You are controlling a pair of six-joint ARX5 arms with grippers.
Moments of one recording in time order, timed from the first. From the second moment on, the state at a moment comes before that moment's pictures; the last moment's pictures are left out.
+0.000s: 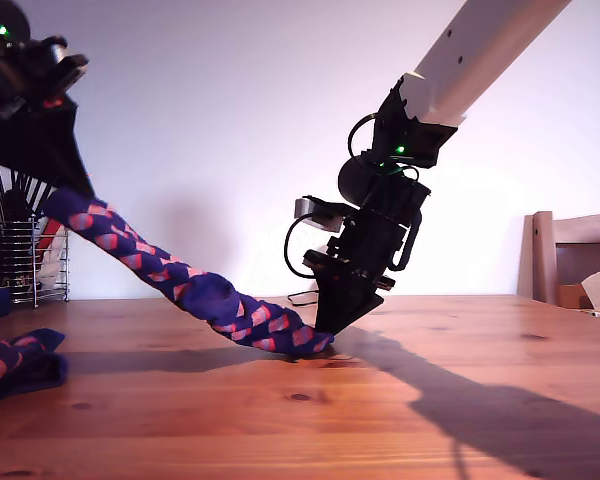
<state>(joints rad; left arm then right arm) -0.04 1.73 1.50 -0.95 0.57 0.19 0.40 2.43 2.03 -0.82 -0.40 -0.42</state>
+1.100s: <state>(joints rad) -0.18 1.90 1.50 -0.83 0.54 0.19 0.32 2.43 2.06 -0.96 -0.32 -0.46</state>
